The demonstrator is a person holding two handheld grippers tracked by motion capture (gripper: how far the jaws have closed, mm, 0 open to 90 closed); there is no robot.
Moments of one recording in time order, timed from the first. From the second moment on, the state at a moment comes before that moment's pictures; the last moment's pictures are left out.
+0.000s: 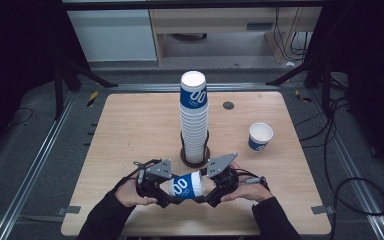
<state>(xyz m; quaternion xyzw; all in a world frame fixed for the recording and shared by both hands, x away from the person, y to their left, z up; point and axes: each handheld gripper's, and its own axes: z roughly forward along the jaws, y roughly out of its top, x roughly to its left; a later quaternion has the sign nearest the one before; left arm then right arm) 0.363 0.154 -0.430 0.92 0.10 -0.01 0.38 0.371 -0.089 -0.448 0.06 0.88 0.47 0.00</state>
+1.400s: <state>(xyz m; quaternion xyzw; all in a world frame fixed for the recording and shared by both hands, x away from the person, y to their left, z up) 0.362 0.158 -0.427 0.85 0.14 0.03 0.51 0.384 -0.109 -0.432 0.15 0.81 0.57 -0.02</state>
